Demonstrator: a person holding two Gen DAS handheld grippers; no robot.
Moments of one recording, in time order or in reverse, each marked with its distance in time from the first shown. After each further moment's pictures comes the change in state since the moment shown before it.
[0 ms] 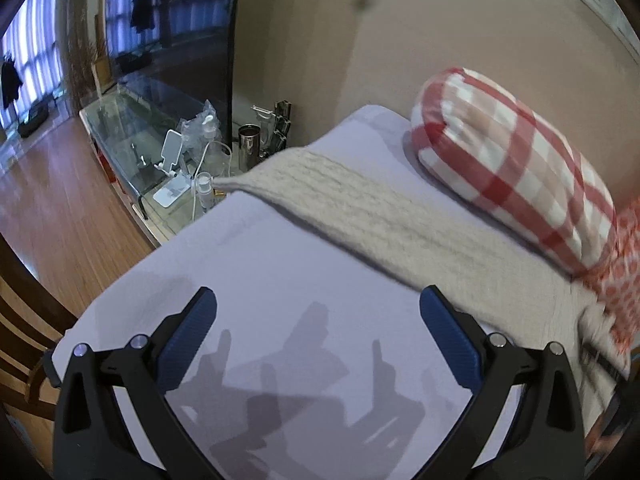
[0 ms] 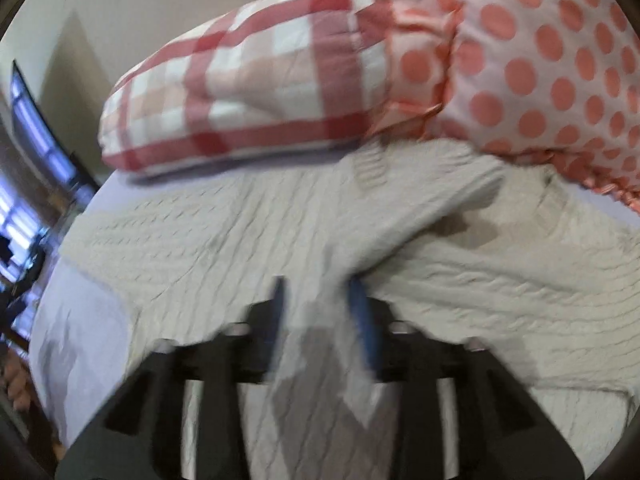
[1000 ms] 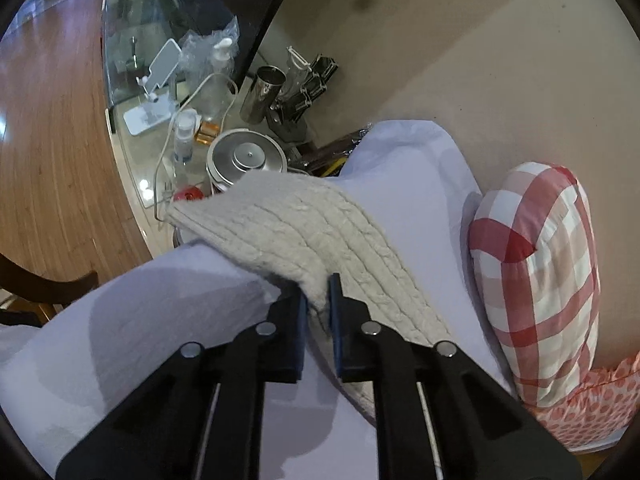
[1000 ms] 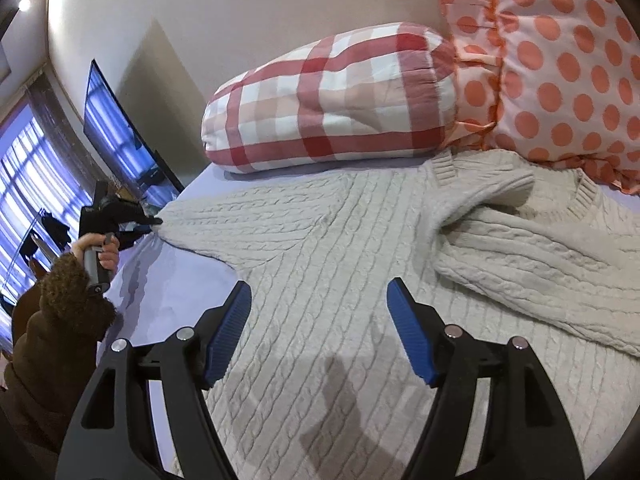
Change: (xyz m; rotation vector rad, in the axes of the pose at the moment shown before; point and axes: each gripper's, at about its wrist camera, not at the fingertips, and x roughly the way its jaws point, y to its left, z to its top) left arm 0.120 0.049 0.078 -0.374 0.172 -0.105; right arm -0.066 0.014 -0.026 -0.031 -0.080 0.216
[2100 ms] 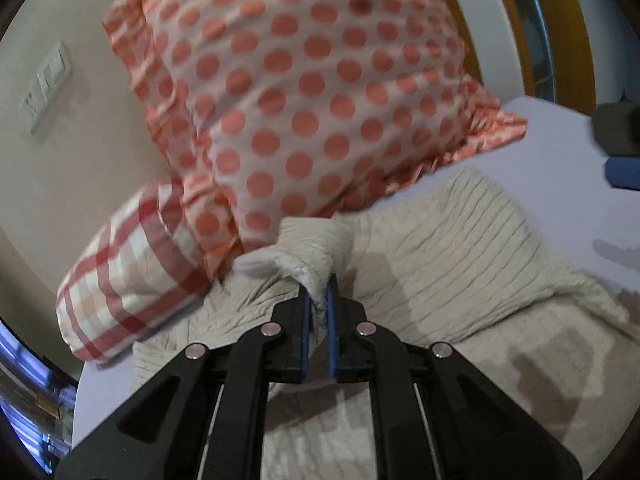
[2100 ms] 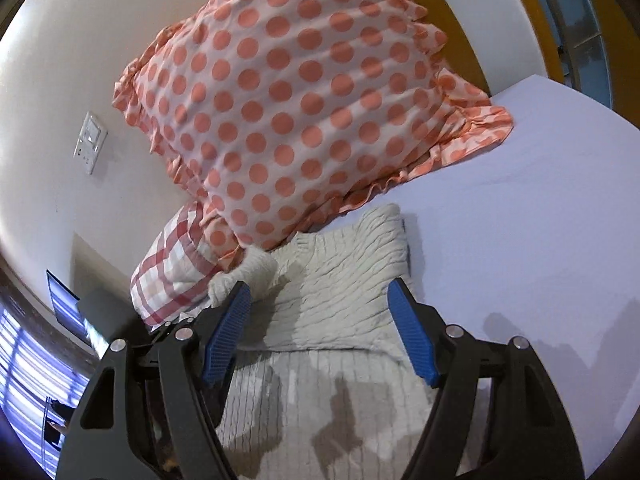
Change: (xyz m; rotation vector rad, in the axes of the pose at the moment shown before) left arm -0.029 -0.371 -0.542 1.487 -0.446 -0.115; right arm -0.200 -0.239 -0.069 0.505 -0.365 -0.150
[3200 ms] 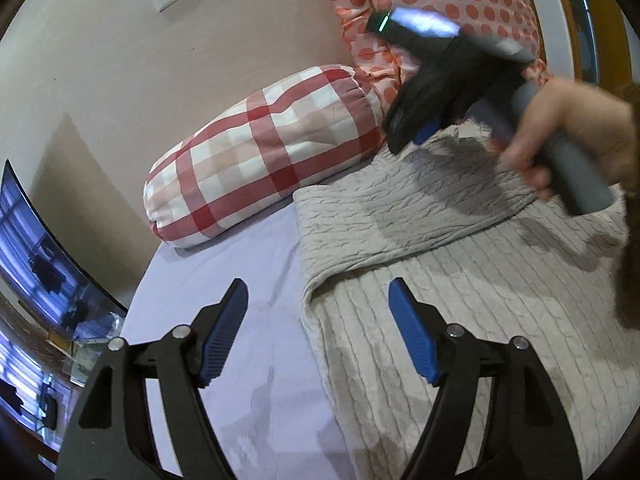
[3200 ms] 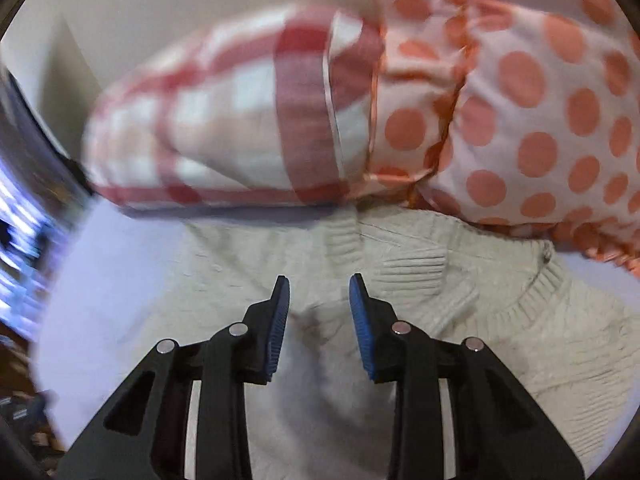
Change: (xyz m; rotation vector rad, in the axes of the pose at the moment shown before) left arm -0.054 0.170 -0.142 -0.137 0.139 0.104; right arm 0.281 0.240 -0.071 -0.611 0.414 -0.257
